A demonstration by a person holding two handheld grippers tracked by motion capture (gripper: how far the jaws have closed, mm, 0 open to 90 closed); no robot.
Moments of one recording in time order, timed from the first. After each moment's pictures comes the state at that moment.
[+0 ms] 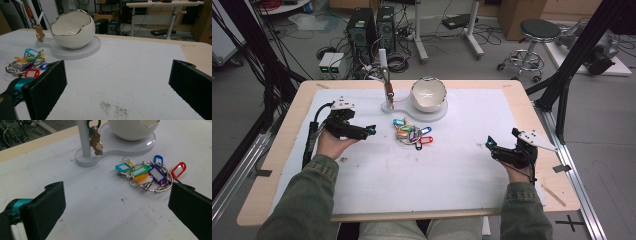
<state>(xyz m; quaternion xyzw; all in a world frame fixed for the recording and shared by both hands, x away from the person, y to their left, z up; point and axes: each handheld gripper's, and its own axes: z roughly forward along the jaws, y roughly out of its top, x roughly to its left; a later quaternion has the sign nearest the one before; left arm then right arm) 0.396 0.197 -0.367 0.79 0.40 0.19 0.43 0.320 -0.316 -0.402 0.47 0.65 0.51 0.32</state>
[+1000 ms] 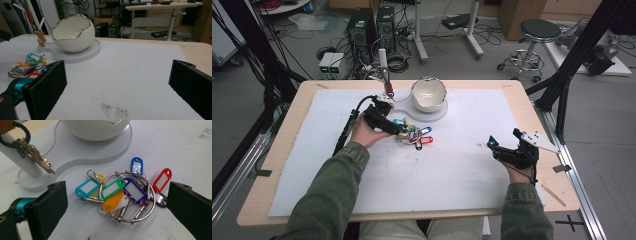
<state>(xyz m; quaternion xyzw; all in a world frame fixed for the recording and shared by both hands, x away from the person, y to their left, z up) 0.441 0.114 -0.382 0.84 0.35 0.13 0.38 0.318 -0.320 -0.403 0.47 0.63 0.53 0.32</state>
